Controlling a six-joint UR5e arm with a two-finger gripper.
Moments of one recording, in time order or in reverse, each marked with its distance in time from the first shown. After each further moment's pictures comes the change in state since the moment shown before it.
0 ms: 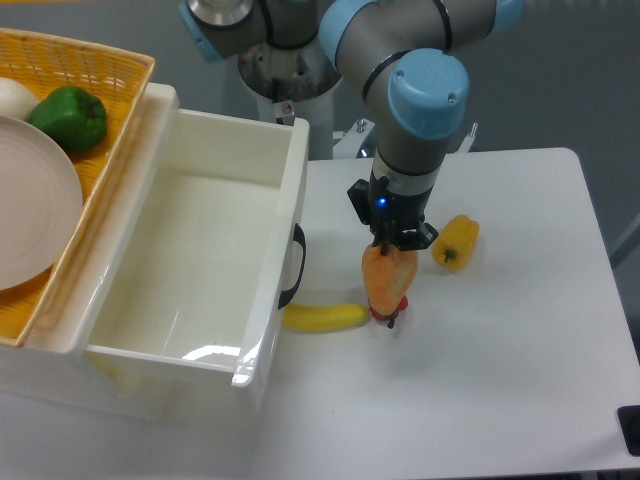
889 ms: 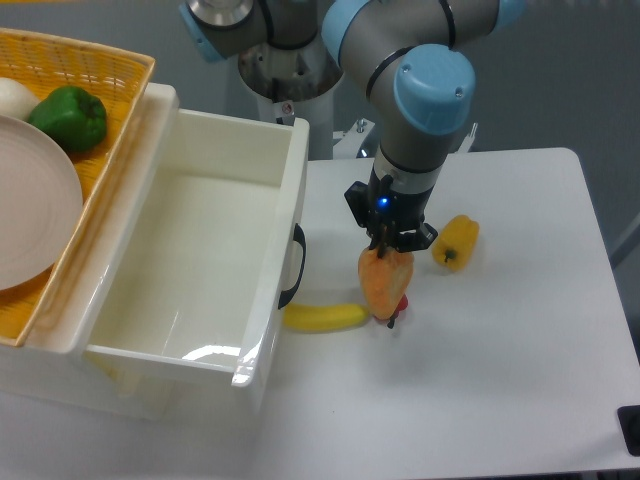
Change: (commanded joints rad) arm 0.011 0.002 0.015 0.003 -0.058 -0.093
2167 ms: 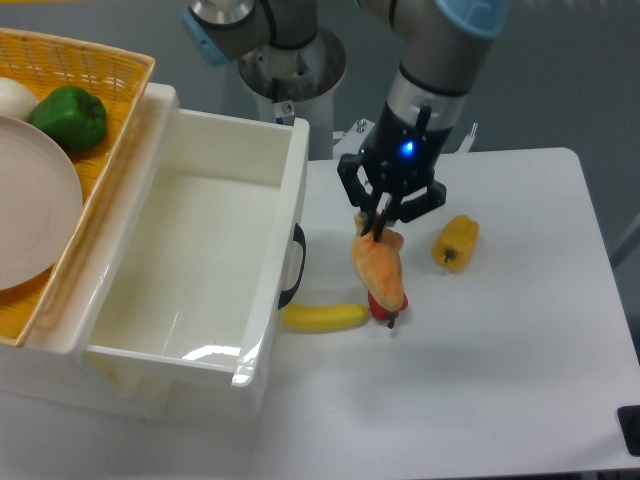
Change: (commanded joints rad) arm 0.071 0.155 0.017 -0.011 -0.345 -0.379
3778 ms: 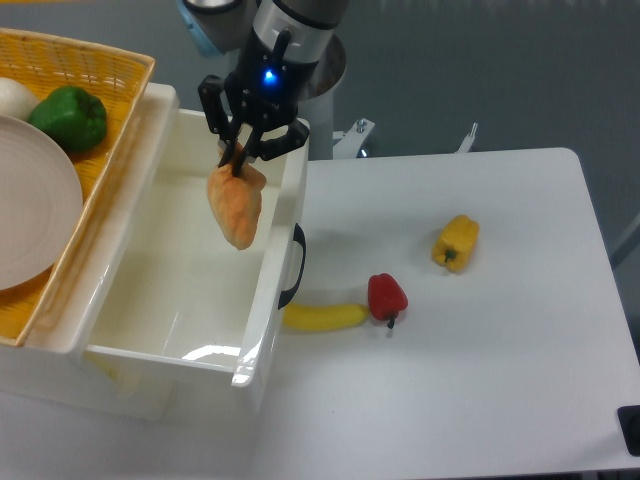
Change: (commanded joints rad) arm -0.198 0.100 -0.045 -0.203 -0.042 -0.015
